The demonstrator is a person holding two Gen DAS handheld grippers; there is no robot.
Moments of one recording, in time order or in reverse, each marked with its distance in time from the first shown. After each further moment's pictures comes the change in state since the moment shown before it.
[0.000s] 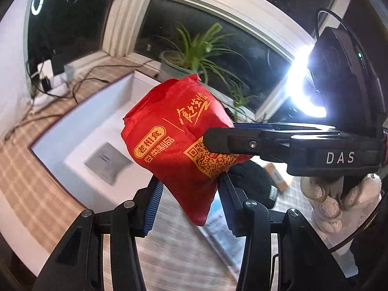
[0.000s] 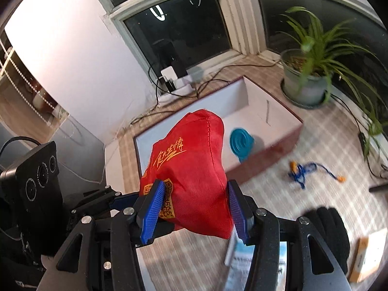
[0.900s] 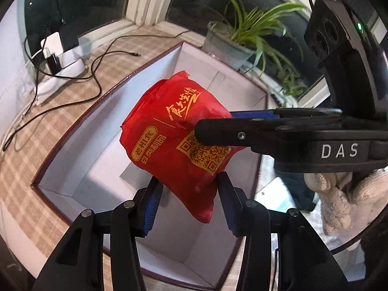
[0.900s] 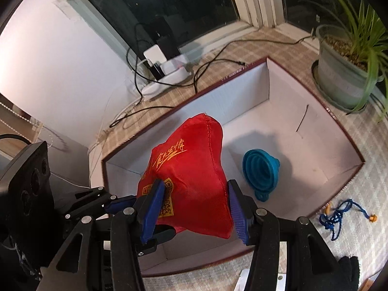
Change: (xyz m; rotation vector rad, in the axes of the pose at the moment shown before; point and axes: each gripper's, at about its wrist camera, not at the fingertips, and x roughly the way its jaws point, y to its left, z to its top) left arm 0.079 0.082 0.040 -0.048 0.197 0.115; right arm 0.129 -0.031 0.060 0.035 0.170 0.041
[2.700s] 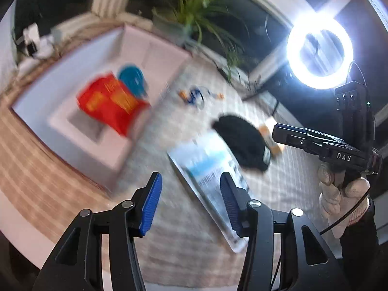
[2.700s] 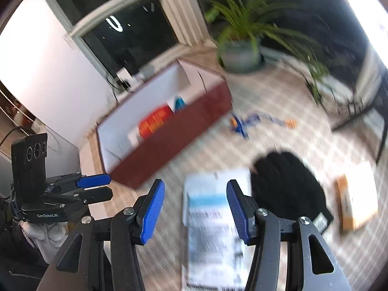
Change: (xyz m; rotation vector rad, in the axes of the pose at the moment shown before) left arm -0.042 -0.081 -0.088 0.042 0.050 -0.199; right arm -0.151 -0.044 -0.191 0.191 -0.168 -0.153
